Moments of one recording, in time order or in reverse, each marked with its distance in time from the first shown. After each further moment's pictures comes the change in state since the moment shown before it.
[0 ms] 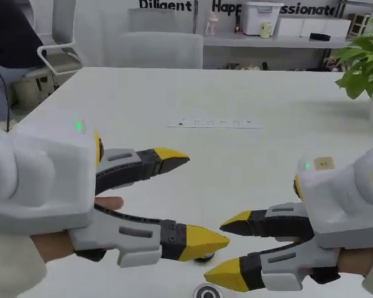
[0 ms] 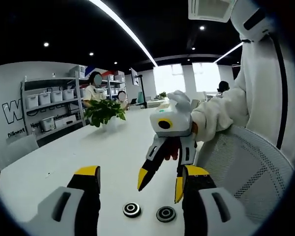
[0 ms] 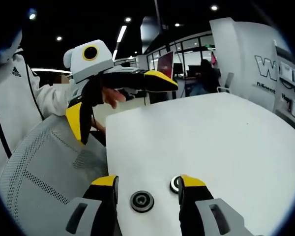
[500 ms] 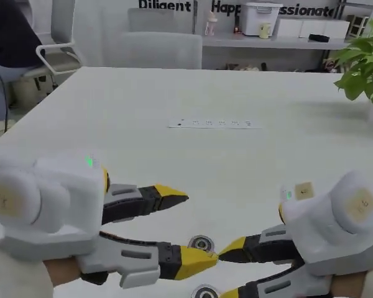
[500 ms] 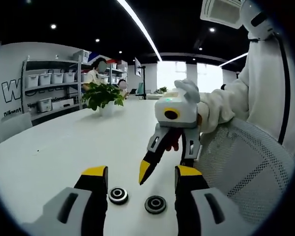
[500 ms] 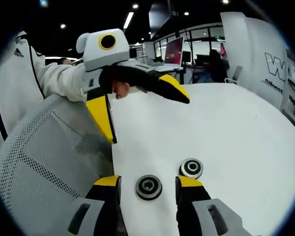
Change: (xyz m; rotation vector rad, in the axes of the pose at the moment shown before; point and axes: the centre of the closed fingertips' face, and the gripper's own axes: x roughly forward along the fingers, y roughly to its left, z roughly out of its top) left arm 0.011 -0.014 -0.043 -0.148 0.083 -0.055; right arm 0.009 0.012 -0.032 -0.021 0.123 0.037
